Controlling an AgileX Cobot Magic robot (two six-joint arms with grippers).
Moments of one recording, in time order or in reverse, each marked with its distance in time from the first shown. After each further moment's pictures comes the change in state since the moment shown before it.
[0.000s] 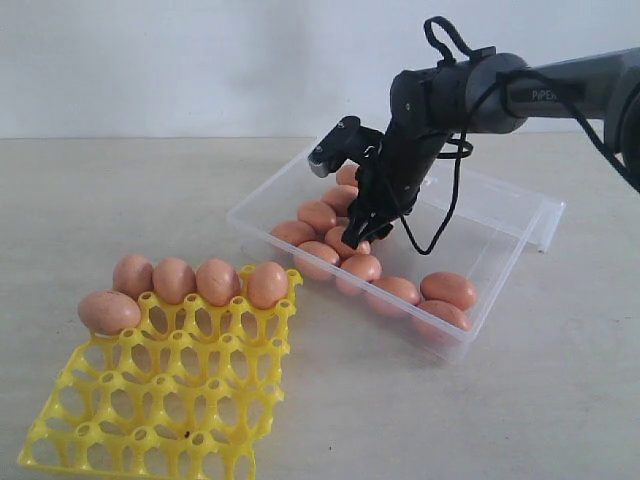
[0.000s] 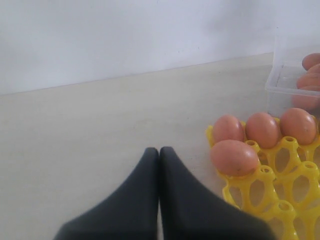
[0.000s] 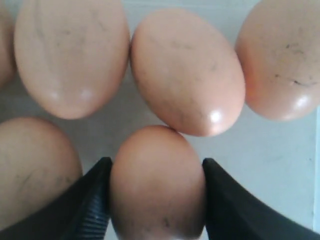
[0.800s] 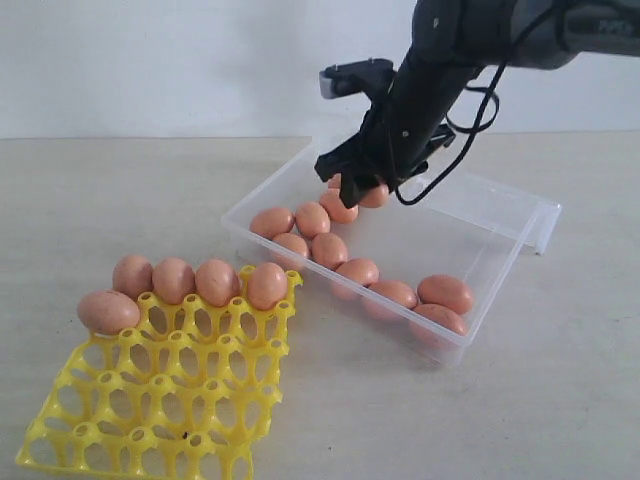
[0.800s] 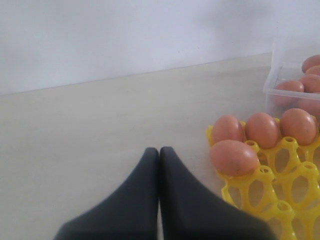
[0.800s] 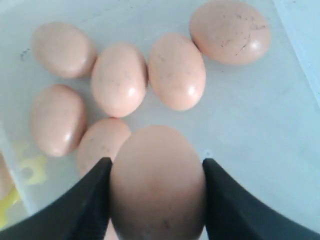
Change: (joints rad) left arm 0.000 0.000 0.000 0.000 0.000 0.000; right arm -0.008 -0.180 -0.002 0.160 0.199 0.372
